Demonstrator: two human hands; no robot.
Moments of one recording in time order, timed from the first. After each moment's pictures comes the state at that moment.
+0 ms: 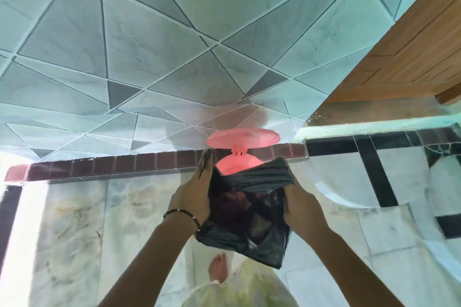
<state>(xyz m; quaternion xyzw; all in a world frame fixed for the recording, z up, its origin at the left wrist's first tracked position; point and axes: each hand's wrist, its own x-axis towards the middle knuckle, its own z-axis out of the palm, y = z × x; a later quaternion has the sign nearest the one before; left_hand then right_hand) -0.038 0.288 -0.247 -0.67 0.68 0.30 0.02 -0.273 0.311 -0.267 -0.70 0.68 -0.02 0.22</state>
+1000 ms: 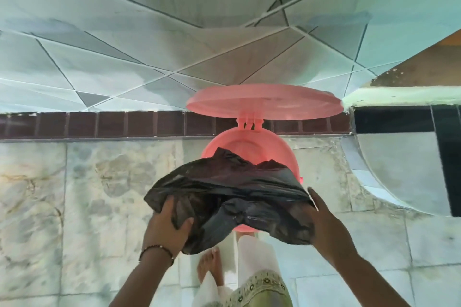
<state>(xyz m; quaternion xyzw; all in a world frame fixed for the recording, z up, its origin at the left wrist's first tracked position) -0.030 0.281 -0.568 -0.82 0.38 0.42 0.04 -0.350 0.268 -0.580 -0.62 0.69 0.15 0.34</state>
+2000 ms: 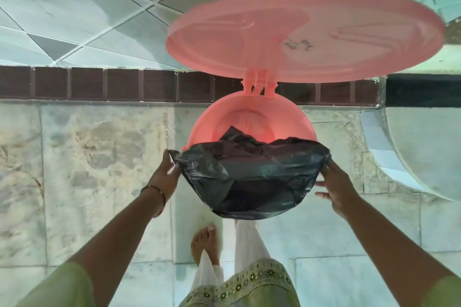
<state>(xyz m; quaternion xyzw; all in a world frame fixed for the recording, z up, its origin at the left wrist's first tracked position) -0.015 0.251 -0.703 -0.79 0.18 0.58 -0.11 -0.361 0.218 -0.687 -0.19 0.80 -0.11 0.56</state>
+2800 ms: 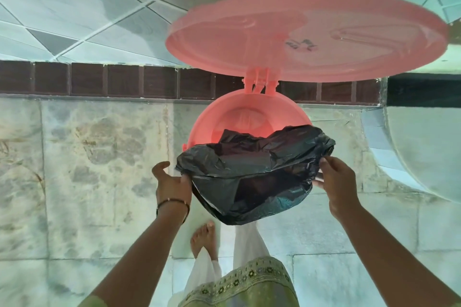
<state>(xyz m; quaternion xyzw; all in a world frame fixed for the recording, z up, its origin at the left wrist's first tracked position) -0.055 0.269 -0.684 -0.89 0.17 0.41 -0.12 -0.355 0.224 -0.688 -0.24 0.82 -0.20 0.48</state>
